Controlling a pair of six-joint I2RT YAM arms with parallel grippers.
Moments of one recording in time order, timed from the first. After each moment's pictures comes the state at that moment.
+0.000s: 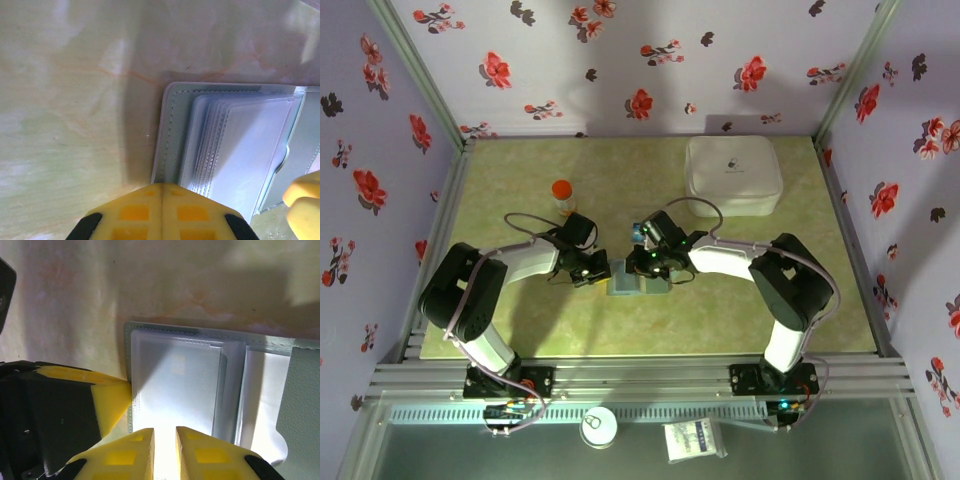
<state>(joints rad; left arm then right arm) -0.55 1.65 0.82 -0.34 0.37 -0.75 0.78 1.78 1.00 -0.18 -0.38 0.85</state>
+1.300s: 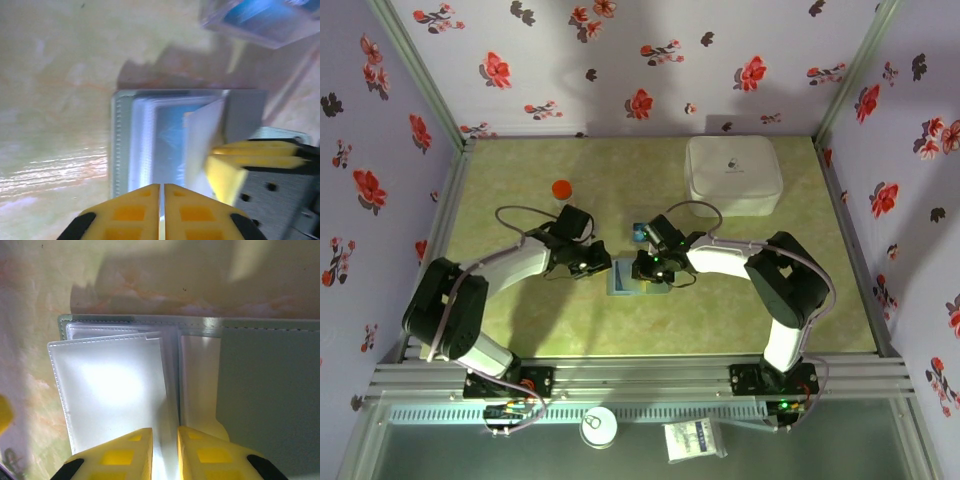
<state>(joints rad) -0.55 1.52 0.86 -0.39 0.36 -0.75 0.78 1.80 1.00 -0.27 -0.32 0.84</state>
